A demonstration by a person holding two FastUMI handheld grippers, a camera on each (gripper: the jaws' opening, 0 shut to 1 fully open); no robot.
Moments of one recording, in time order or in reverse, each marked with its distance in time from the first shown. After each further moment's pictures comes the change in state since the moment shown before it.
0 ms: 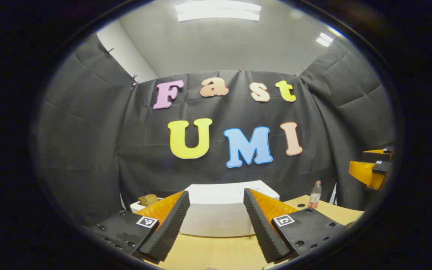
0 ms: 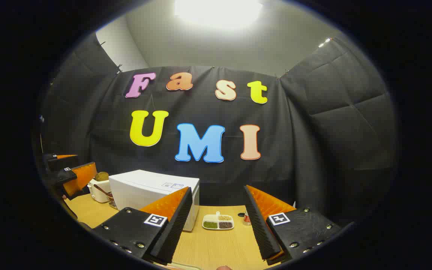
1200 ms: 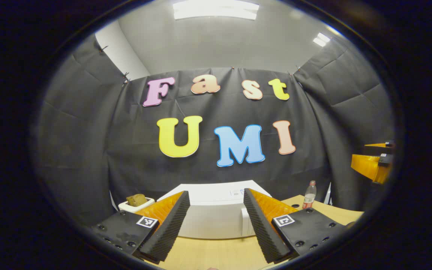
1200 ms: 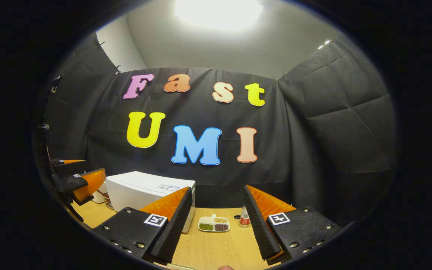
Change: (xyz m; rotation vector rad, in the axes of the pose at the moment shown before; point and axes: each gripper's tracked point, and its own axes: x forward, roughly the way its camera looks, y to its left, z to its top) left arm 0.038 -0.029 -0.013 -0.019 0.013 -0.067; right arm -0.001 -0.013 0.012 -0.027 -0.025 -0.031
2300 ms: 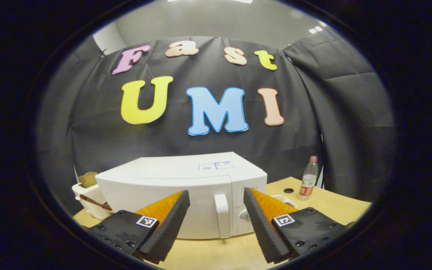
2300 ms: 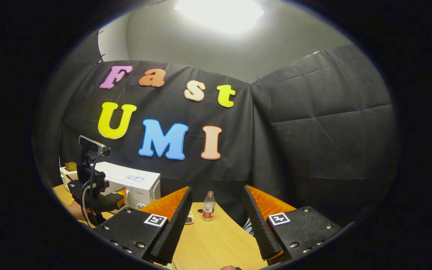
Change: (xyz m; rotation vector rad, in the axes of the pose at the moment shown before) left arm 0.150 -0.084 -0.156 -0.005 0.188 -0.154; right arm -0.059 -0.069 0.003 -0.072 0.044 -0.265
